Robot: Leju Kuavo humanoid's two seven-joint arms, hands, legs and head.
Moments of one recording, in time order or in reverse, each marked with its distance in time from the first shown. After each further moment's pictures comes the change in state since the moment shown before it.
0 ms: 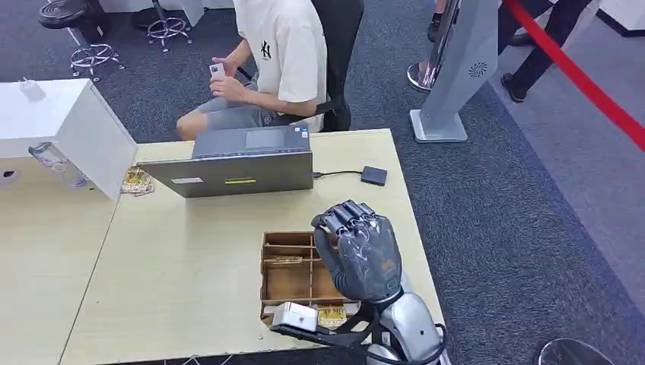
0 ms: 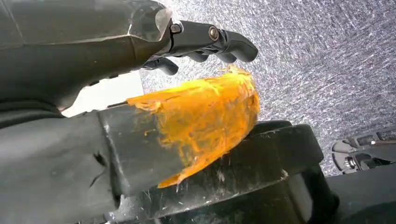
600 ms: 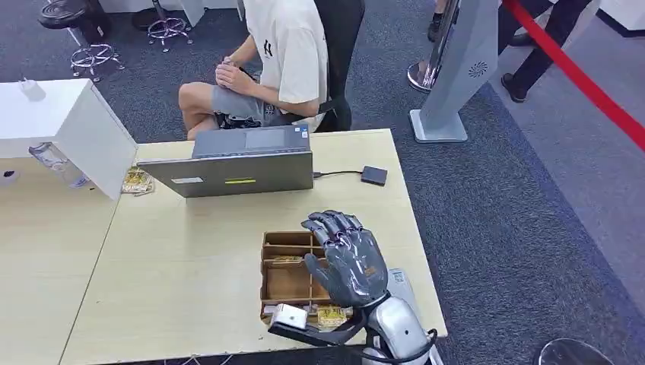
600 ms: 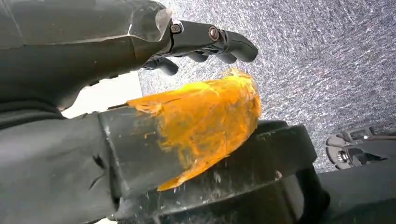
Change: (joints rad) left arm -0.001 0.007 0.000 0.000 0.052 -0.007 -0.027; right arm -0.001 -0.008 -0.008 0.143 0.052 0.029 0.024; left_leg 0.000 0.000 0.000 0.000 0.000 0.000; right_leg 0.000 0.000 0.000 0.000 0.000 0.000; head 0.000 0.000
